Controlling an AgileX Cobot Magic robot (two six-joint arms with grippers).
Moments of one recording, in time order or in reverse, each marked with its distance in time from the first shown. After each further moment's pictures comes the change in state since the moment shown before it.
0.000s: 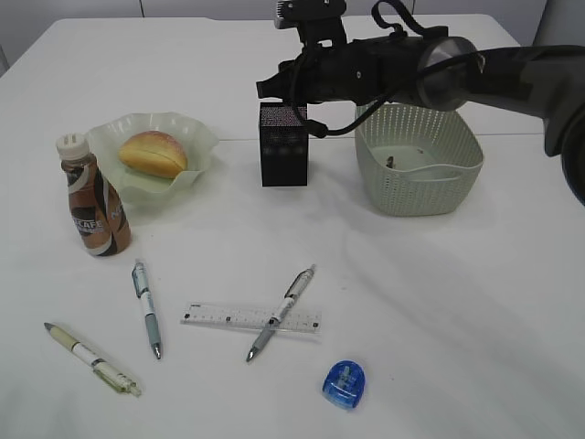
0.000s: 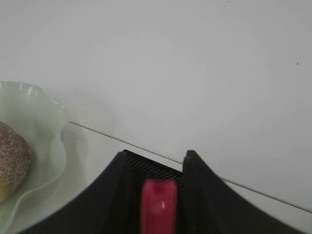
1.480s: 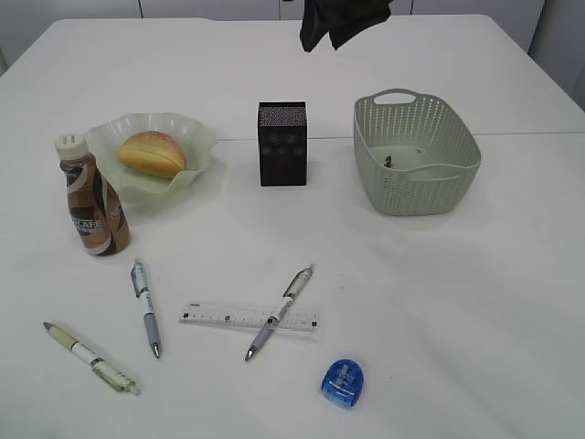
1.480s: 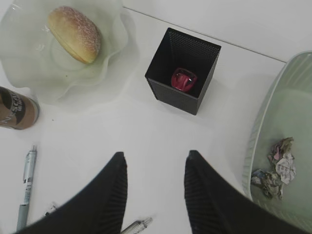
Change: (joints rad) left arm 0.000 0.000 0.000 -0.049 0.180 0.000; right arm 0.000 -0.232 -0.332 0.082 1.081 0.028
